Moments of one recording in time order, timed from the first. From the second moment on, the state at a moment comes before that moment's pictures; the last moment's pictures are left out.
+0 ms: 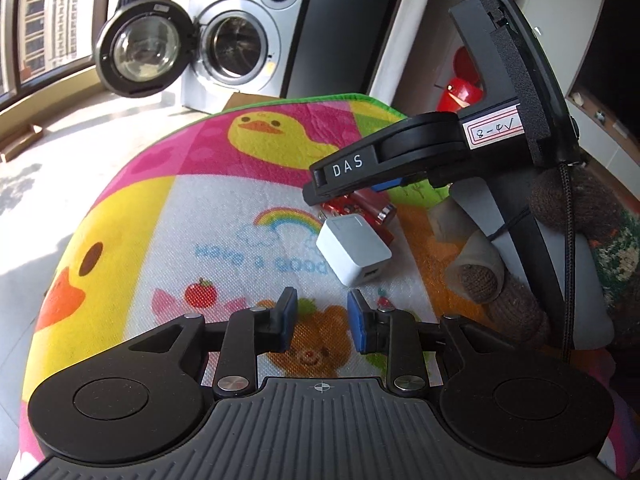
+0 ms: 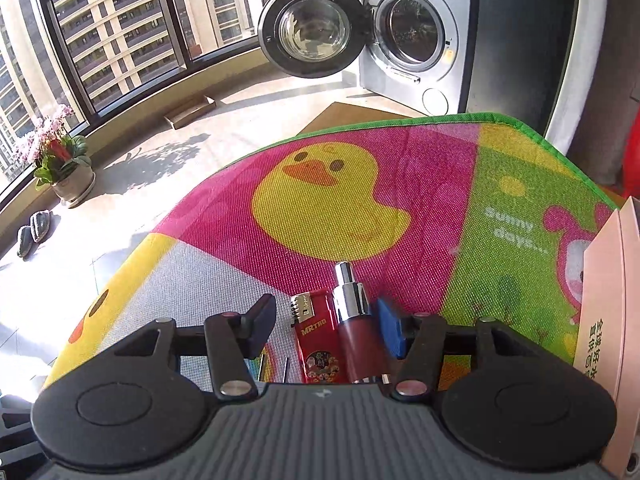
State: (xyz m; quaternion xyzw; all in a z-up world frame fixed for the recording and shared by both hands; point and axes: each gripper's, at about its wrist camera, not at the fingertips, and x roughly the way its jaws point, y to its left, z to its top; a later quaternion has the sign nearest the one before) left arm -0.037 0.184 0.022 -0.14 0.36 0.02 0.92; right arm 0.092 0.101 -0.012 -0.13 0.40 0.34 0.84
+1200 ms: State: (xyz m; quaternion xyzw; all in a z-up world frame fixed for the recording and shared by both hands) left arm -0.026 0.127 0.040 -0.09 0.39 -0.06 0.91; right arm -0.031 -0.103 -0.030 -0.10 0.33 0.26 0.90
